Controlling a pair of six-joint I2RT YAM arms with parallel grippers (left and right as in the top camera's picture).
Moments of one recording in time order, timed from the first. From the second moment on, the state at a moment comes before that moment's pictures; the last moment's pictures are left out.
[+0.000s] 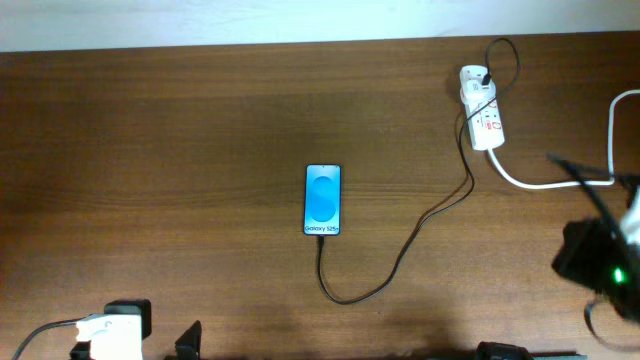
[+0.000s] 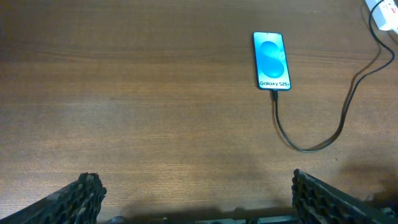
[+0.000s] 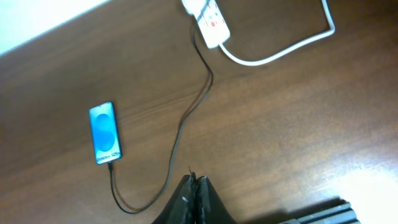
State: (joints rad) left arm -0.15 0.44 1.26 -1.58 0.00 -0.16; right arm -0.18 1.00 1.84 -1.69 -0.07 0.27
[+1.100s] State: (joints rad) left arm -0.15 0.44 1.26 -1.58 0.00 -0.16; right arm -0.17 0.44 1.60 -1.69 -0.24 0.27
